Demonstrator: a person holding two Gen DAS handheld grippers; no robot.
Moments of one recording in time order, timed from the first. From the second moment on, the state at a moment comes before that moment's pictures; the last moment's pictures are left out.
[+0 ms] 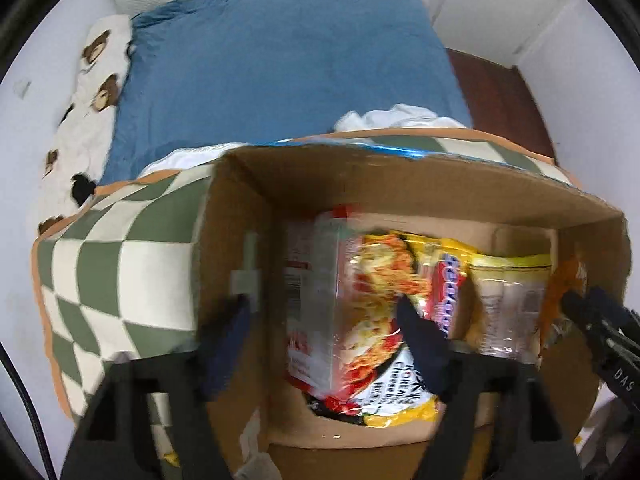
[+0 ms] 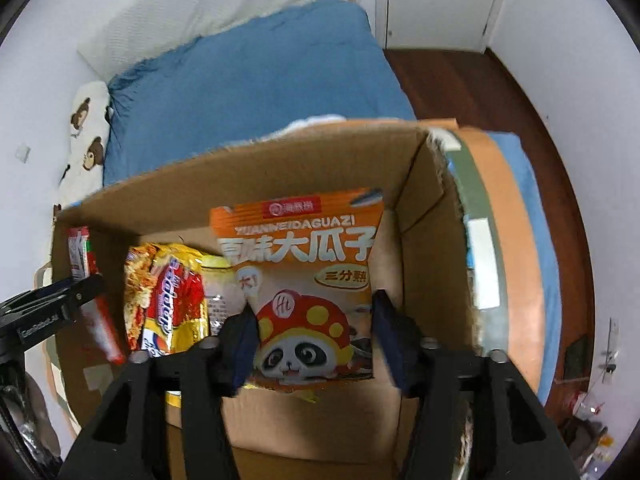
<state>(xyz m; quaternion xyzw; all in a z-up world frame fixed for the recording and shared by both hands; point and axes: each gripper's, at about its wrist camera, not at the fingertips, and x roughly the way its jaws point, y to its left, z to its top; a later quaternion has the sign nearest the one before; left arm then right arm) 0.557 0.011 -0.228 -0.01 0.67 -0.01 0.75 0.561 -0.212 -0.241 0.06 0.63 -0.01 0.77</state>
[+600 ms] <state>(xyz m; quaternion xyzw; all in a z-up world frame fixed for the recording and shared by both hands) 0.508 -0.006 -0.188 -0.01 0.60 -0.02 0.80 0.520 -0.202 -0.224 0.02 0.60 0.00 0.80</state>
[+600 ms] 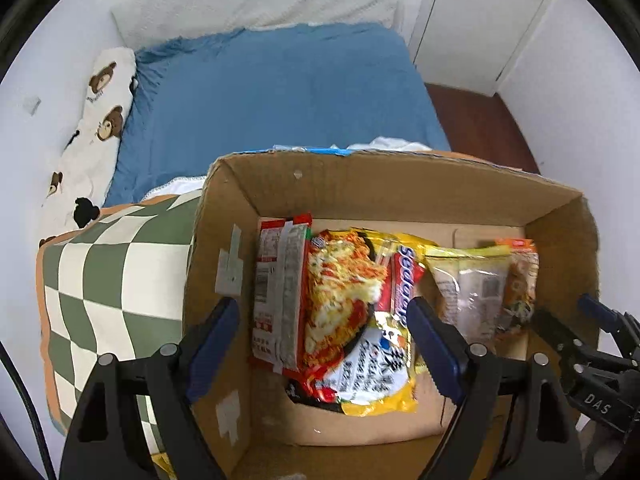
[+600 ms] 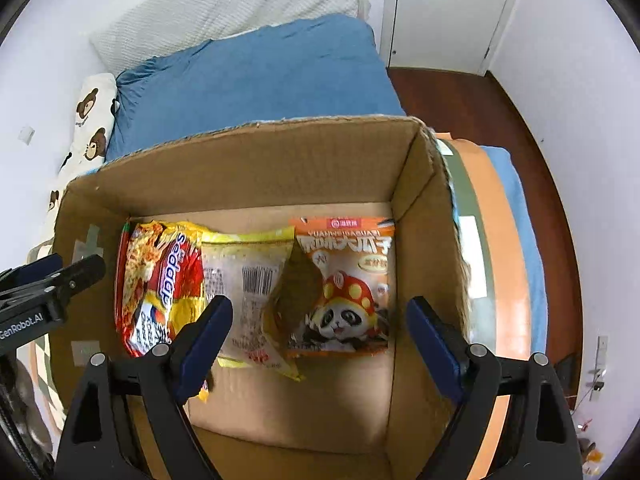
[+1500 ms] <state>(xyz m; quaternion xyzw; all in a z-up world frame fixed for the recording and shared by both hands) 0.331 -0.022 -0.070 -0.01 0.47 -0.04 0.88 0.345 -0.195 -0.102 0.02 0.46 0.03 0.89</state>
